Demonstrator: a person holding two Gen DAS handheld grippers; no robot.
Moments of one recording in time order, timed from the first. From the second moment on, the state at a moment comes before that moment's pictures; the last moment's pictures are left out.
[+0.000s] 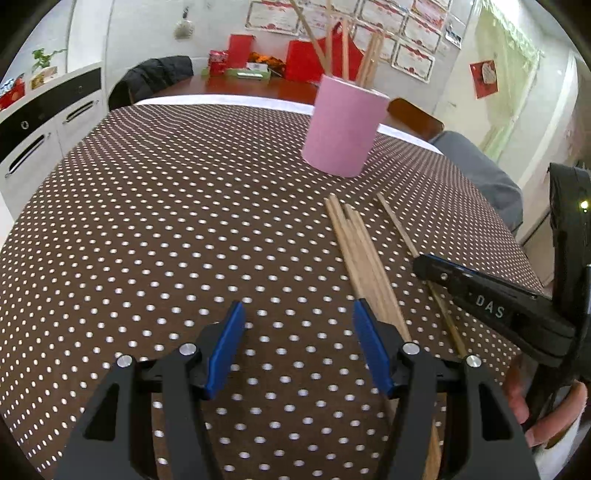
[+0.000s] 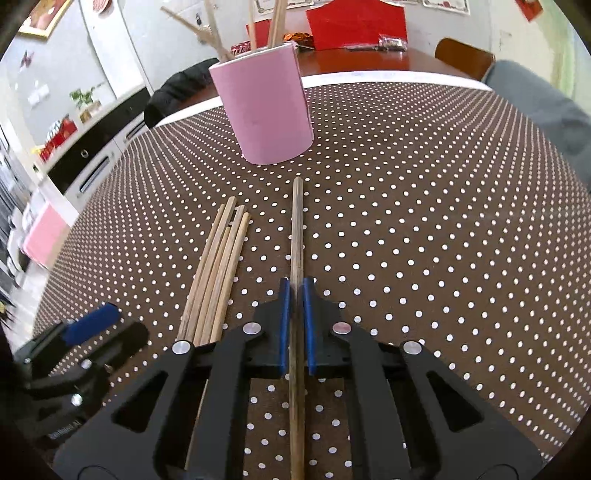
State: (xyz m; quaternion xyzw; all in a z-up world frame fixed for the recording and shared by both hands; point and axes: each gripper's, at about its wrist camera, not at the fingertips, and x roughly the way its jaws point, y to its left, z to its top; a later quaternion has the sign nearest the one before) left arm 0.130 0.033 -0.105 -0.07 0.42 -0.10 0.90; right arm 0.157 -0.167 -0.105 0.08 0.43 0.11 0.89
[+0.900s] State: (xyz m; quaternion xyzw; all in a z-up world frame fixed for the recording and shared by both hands) left arm 0.166 -0.011 -0.104 0.01 0.45 -0.03 0.89; right arm 0.151 -0.201 -0.104 0.16 0.43 0.15 0.88
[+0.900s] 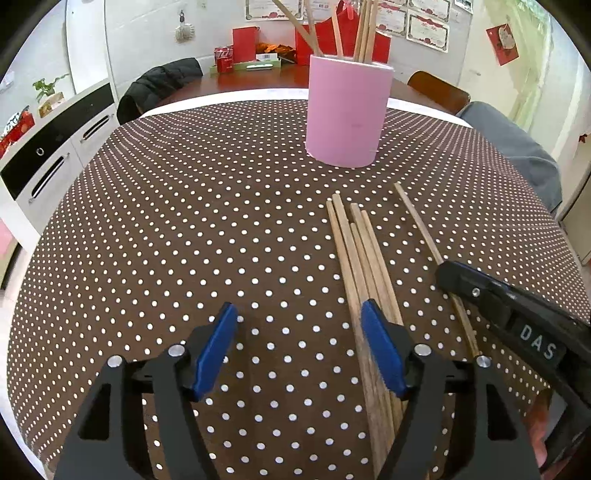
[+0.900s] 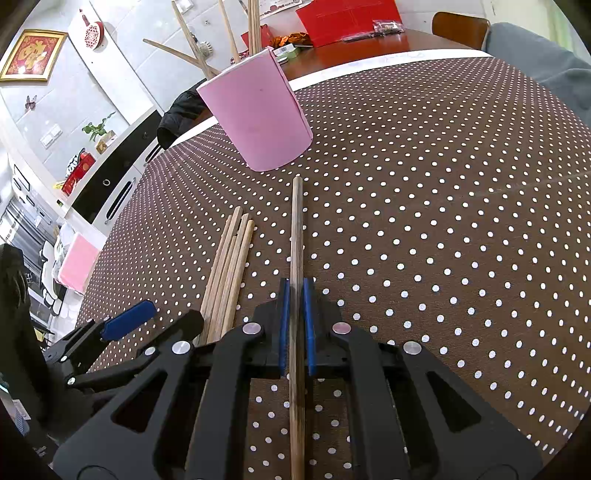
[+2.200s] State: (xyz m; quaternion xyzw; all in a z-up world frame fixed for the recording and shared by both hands) left arm 0.159 -0.017 -0.103 0.03 0.51 -0.01 0.86; right arm 0.154 -0.191 -0.104 0.14 0.43 0.14 0.88
